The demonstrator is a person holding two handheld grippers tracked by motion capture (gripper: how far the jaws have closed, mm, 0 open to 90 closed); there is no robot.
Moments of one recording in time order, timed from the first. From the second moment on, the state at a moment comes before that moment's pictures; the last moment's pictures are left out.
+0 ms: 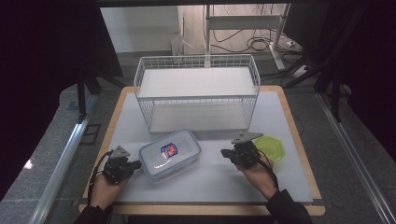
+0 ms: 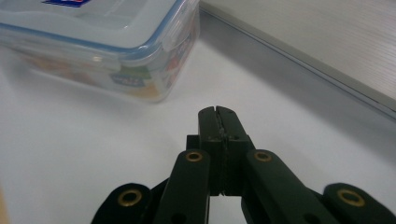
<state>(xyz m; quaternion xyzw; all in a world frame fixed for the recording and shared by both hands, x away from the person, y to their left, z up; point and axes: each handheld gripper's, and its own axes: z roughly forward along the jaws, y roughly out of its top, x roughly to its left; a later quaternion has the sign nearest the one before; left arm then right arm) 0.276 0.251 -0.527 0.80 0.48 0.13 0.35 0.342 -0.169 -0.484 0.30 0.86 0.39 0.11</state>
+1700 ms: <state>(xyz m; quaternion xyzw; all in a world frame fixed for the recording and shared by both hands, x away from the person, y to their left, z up) 0.316 0.168 -0.527 0.84 0.40 0.08 0.36 0.312 -0.178 -0.493 0.34 0.88 0.31 0.15</state>
